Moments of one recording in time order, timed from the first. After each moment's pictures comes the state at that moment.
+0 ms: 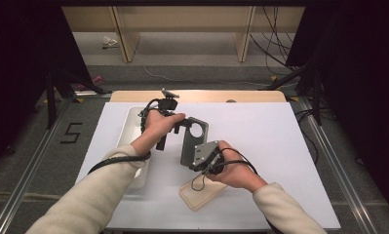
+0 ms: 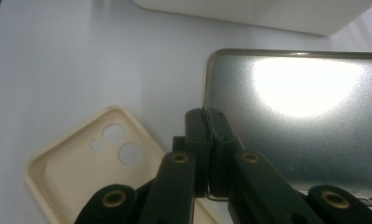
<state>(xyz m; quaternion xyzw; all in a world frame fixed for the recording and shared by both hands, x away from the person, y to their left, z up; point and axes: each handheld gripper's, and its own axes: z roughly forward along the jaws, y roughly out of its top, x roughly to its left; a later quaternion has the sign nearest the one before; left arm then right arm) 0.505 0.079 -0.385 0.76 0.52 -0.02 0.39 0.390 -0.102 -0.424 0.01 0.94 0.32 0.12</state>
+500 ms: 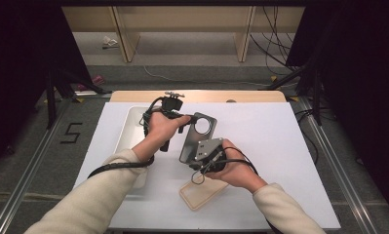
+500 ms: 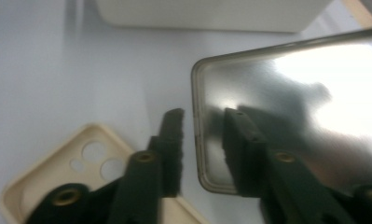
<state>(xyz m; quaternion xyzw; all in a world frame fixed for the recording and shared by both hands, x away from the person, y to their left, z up) 0.480 0.065 -0.366 0.77 0.46 0.06 0.45 0.397 -0.108 -0.428 0.07 0.92 0.36 0.13</state>
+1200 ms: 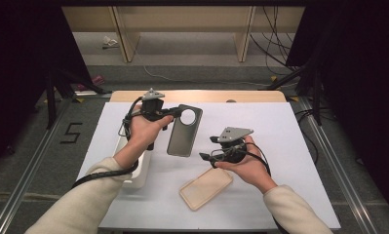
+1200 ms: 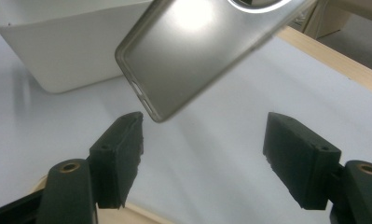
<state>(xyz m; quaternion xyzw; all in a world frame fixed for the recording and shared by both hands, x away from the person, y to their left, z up) 0.465 0.113 -0.357 0.73 0.43 0.14 0.51 0.410 -0.155 -0.424 0.23 0.85 0.46 0.14</state>
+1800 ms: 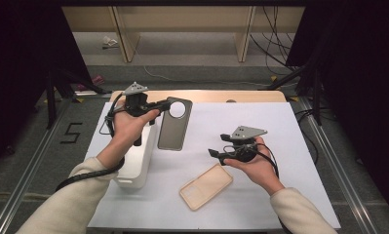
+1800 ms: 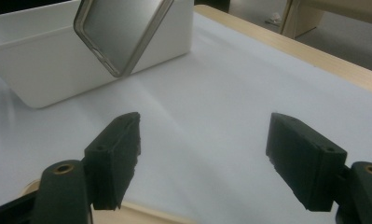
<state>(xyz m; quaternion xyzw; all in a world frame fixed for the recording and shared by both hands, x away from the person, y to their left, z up) 0.460 0.147 -0.336 0.72 0.42 0.15 0.54 0.410 -0.181 -0.426 0.28 0.82 0.48 0.15</state>
